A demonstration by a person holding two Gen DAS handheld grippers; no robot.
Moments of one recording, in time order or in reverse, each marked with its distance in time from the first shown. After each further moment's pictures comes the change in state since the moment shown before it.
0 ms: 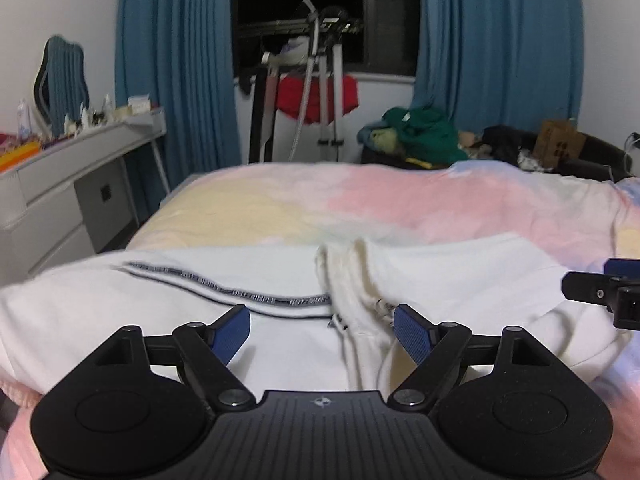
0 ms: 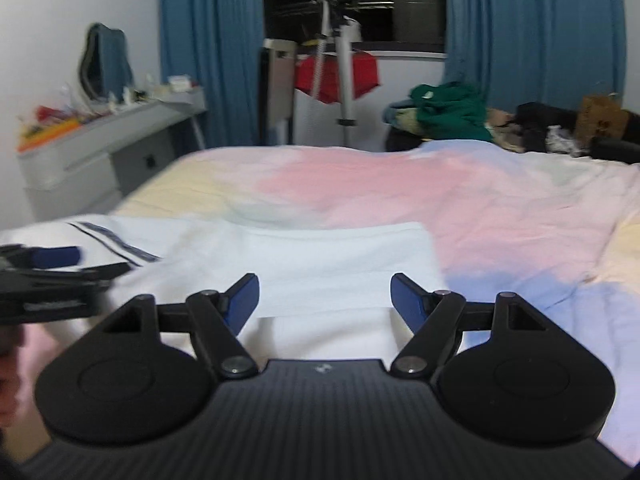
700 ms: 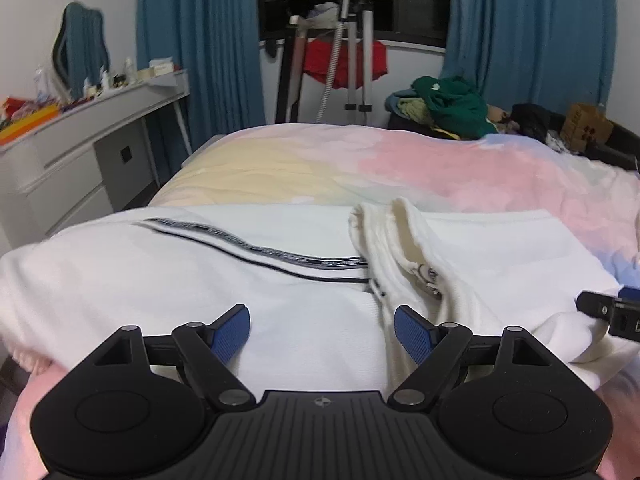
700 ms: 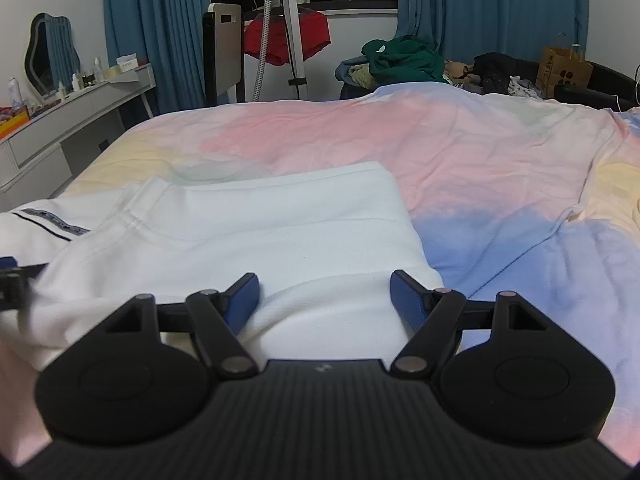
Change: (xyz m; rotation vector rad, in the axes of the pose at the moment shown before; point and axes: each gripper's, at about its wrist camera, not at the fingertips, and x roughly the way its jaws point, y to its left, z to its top) left arm 0.009 0.027 -0.004 -0.062 0.106 0.060; right arm 0.035 -0.007 -0.025 0.100 0.091 -0.096
